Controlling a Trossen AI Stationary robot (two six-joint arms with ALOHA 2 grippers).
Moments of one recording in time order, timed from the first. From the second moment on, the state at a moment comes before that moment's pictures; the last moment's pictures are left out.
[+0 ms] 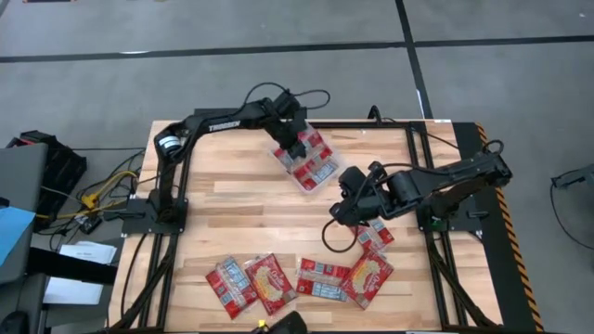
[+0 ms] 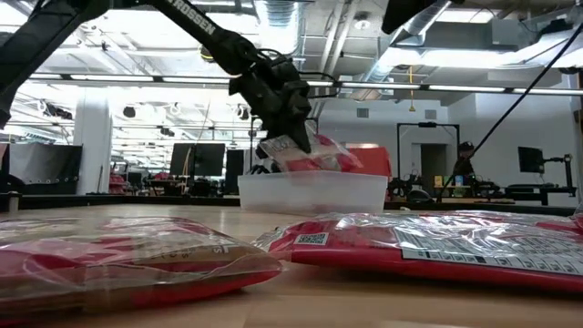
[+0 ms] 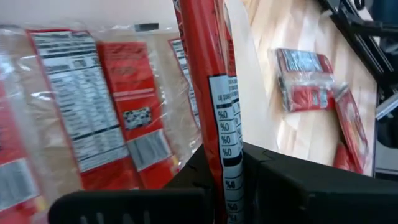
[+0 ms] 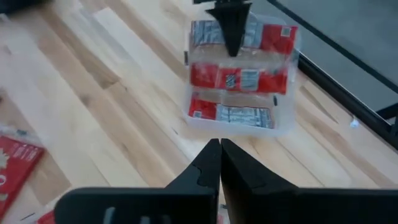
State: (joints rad) left arm 0.58 2.03 1.61 -0.52 0.56 -0.18; right arm 0.31 1.52 1.53 -1.17 0.71 0.88
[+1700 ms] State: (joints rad) left arm 0.27 1.49 1.64 -0.96 0.43 -0.11; right arm 0.48 1.52 1.03 -1.09 0.54 1.43
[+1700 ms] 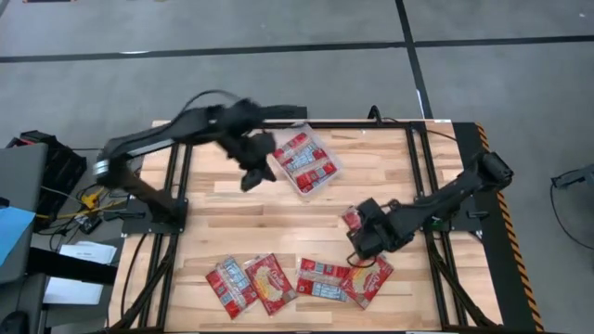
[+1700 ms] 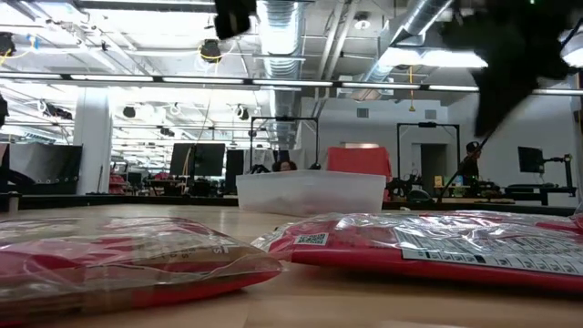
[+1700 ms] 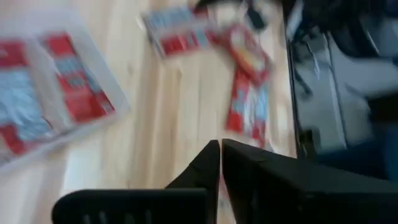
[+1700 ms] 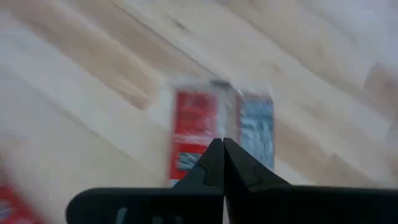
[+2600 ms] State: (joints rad) left arm -0.04 0.95 0.27 0.23 -0.10 -1.22; right arm 0.22 1.50 0.77 -0.09 0.35 0.90
